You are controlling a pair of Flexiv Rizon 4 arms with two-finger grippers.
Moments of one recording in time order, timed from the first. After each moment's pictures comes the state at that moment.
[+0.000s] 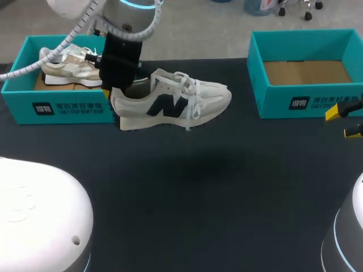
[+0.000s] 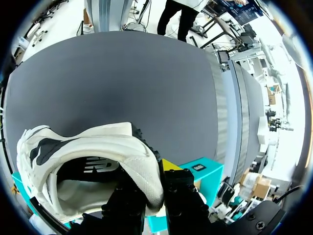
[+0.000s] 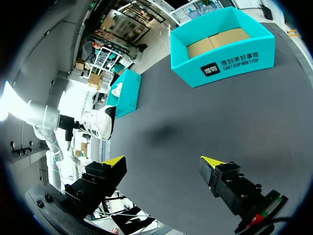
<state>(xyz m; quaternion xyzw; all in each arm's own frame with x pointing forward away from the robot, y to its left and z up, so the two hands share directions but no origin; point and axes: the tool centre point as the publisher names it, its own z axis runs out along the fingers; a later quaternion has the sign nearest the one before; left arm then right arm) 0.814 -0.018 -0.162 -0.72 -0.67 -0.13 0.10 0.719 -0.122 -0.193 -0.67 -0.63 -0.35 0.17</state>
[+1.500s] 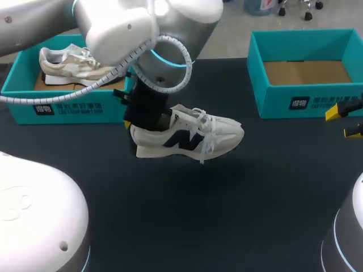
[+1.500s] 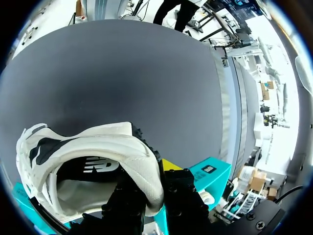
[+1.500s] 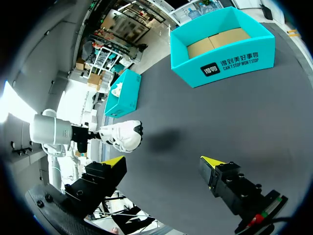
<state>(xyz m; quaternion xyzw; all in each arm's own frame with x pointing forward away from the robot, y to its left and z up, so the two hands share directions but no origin) 0.790 -0.054 -0.235 -0.73 -0.66 -0.17 0.11 0.719 -0.122 -0.193 -0.67 -0.63 -0.35 0.17</state>
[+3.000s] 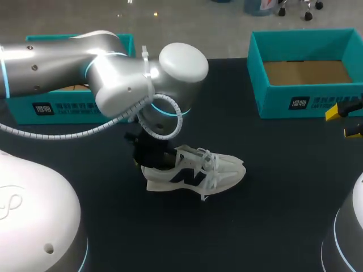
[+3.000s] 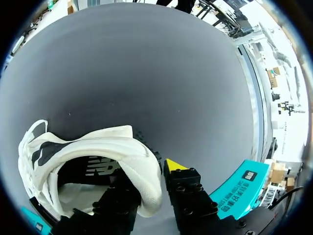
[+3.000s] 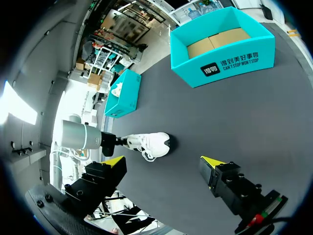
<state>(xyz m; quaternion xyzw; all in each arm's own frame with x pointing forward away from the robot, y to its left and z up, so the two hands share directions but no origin) 0.776 -0.069 -0.376 -0.77 -0.62 -0.11 0.10 0.719 -0.122 -0.193 -0.67 -0.63 -0.35 0.17</state>
